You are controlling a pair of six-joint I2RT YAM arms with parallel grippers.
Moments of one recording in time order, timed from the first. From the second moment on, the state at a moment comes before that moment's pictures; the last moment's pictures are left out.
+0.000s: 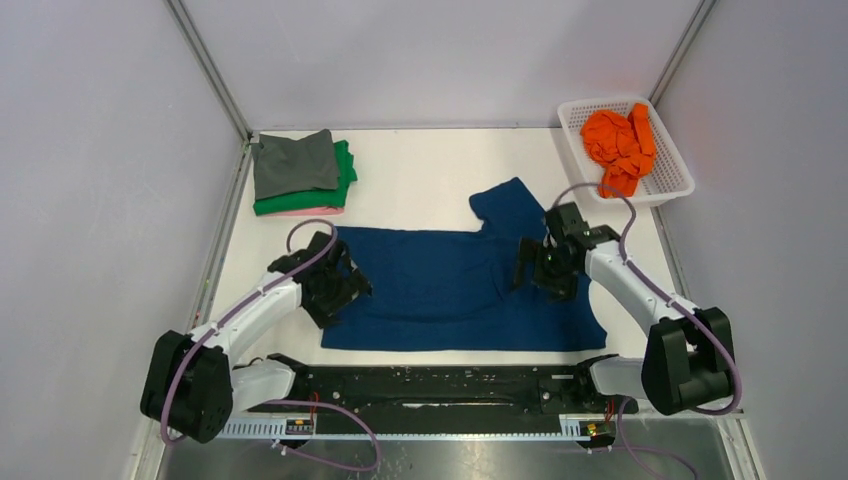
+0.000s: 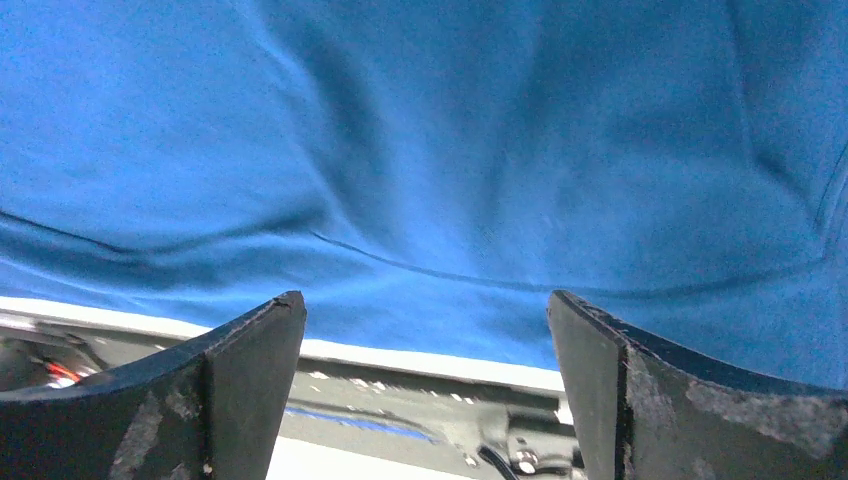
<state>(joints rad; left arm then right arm) -0.38 1.14 0.59 -0.70 0.01 -1.07 0.27 1.28 0.78 -0.83 -0.18 0.48</state>
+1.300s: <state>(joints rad) -0.13 2.06 1.51 -0.82 -0.16 -0.73 0.19 2.58 2.38 -0.85 -0.10 0.56</state>
